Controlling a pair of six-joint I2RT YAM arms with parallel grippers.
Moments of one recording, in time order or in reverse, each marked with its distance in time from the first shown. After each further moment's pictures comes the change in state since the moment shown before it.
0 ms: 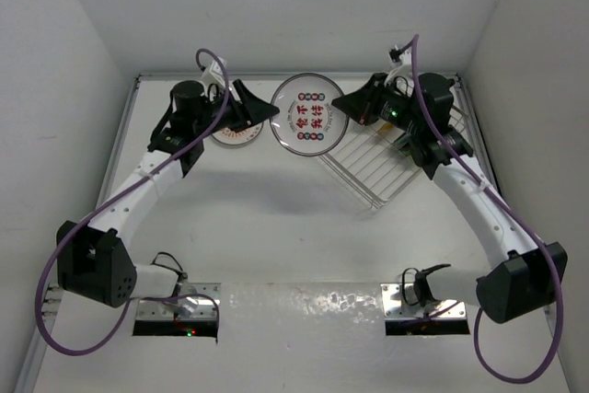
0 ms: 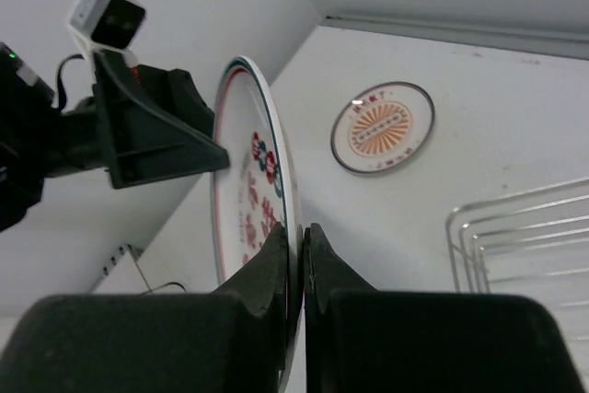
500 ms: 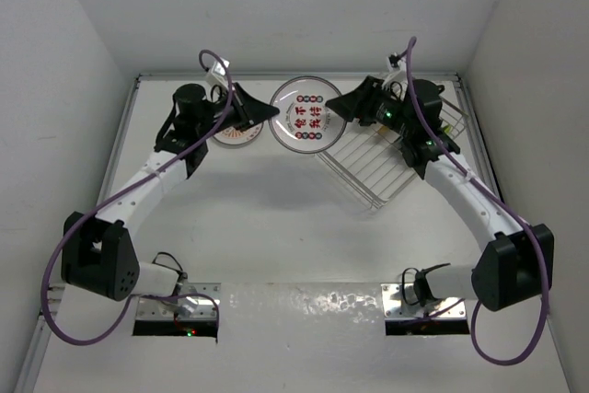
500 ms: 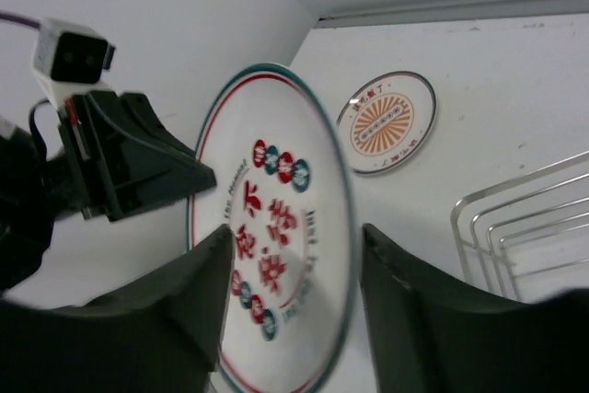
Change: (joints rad) left arm 0.006 0.039 -0.050 0.208 0.110 -0.081; right arm -0.013 0.063 -0.100 0.177 0.026 0.166
